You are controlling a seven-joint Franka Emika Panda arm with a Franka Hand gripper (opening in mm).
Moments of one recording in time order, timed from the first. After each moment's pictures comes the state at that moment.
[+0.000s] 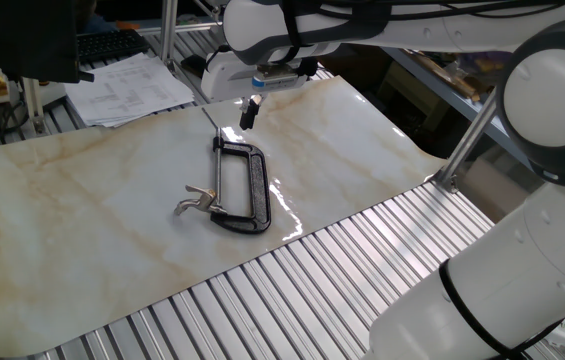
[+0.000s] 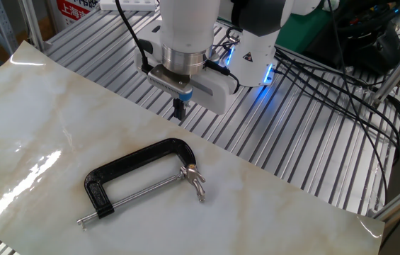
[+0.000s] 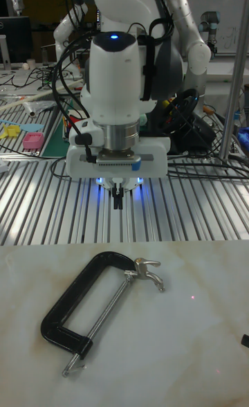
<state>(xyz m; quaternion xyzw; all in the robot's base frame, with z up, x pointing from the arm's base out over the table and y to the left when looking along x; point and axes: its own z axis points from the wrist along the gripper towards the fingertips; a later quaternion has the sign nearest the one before) 0.499 0.000 0.299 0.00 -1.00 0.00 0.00</state>
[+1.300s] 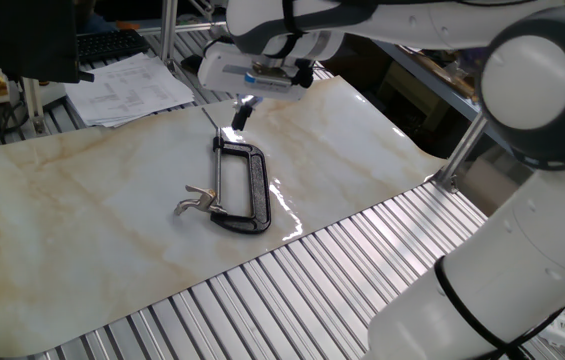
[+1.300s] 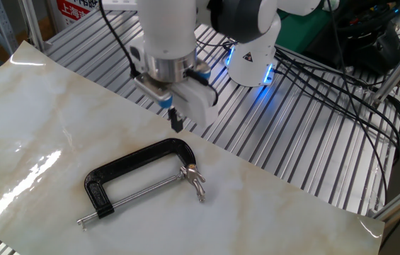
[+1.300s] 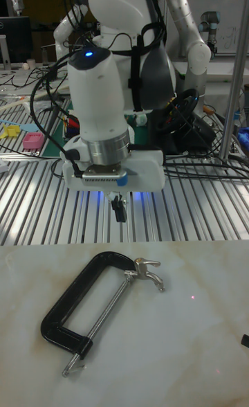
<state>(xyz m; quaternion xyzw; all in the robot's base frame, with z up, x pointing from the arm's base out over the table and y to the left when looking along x) 0.515 0.001 0.283 -0.12 -0.99 -0.07 0.00</state>
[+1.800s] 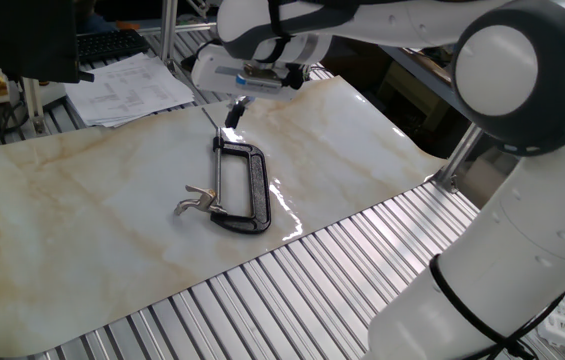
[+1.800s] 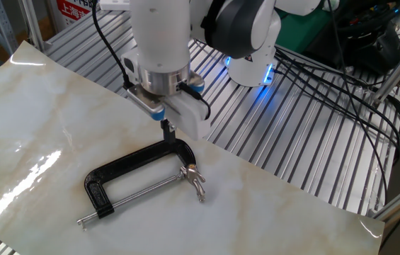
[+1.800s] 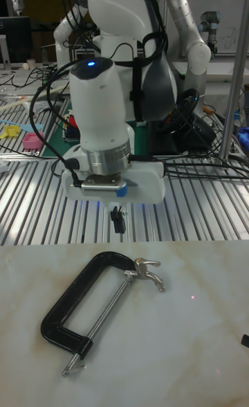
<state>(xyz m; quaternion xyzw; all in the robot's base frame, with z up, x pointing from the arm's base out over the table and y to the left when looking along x) 0.538 0.000 0.267 -0.13 -0.99 -0.07 -0.01</state>
